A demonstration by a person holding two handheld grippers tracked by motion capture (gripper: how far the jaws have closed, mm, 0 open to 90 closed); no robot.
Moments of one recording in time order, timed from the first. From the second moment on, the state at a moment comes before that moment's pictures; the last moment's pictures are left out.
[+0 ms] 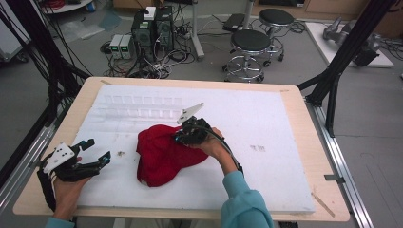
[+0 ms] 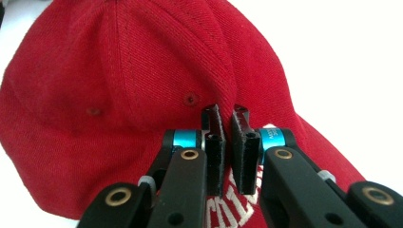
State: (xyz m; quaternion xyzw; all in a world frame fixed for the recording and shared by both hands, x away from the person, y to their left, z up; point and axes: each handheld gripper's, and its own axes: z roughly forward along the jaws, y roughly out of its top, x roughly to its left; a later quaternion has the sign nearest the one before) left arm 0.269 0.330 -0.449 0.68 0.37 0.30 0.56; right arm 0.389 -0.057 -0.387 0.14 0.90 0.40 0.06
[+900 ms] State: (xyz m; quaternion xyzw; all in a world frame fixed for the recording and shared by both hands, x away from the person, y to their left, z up) left arm 0.266 0.322 -0.447 0.69 0.37 0.31 0.53; right arm 0.372 -0.089 -0.340 0.28 0.77 0.56 0.10
